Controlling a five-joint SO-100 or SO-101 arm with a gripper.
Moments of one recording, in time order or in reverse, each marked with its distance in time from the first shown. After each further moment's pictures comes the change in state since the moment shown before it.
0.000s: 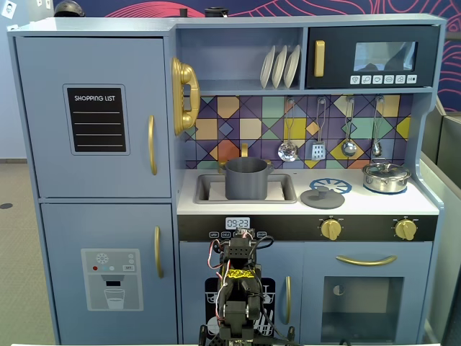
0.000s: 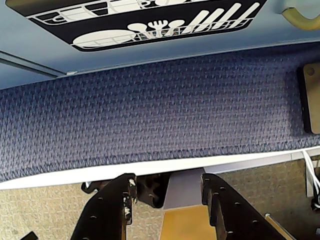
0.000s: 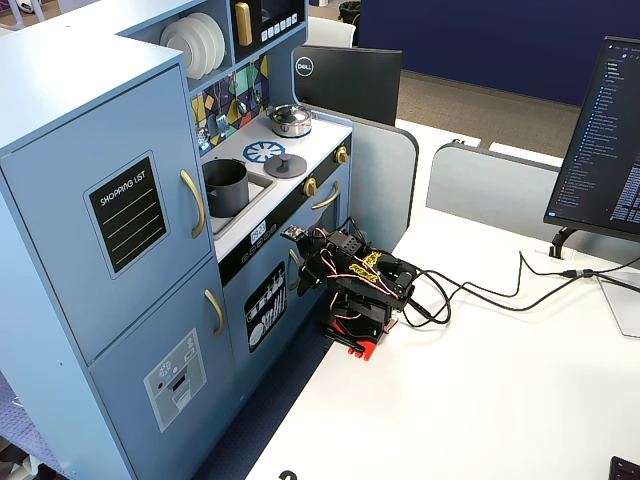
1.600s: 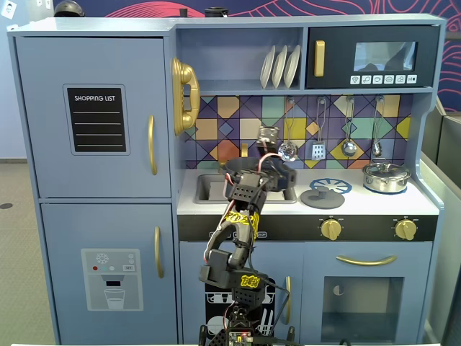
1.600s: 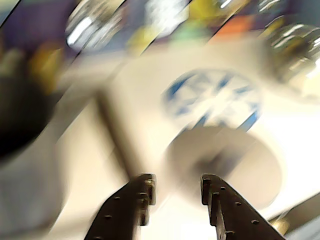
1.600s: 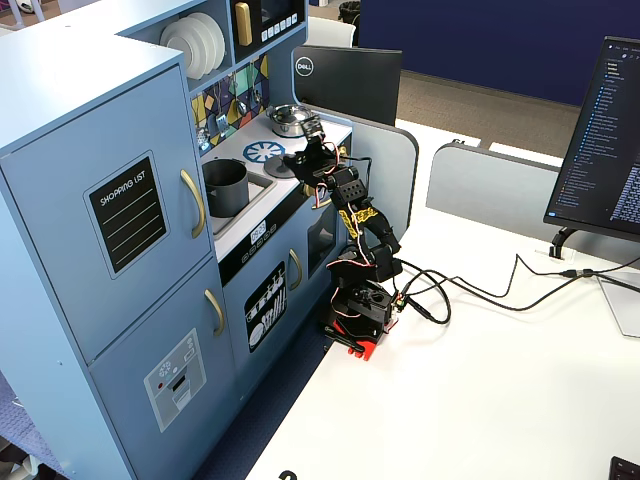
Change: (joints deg) arm 26.5 -34.1 -57.5 -42.4 -6.0
